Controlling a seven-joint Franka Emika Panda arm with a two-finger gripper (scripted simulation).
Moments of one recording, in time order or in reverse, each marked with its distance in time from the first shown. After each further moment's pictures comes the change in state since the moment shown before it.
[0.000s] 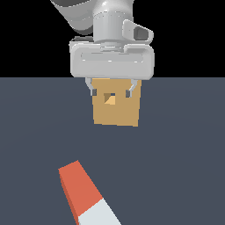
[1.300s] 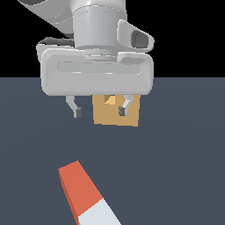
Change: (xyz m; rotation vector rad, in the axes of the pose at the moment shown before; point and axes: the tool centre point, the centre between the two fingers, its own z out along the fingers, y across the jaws) arm -0.079 -0.016 0.028 -0.010 -0.005 -0.228
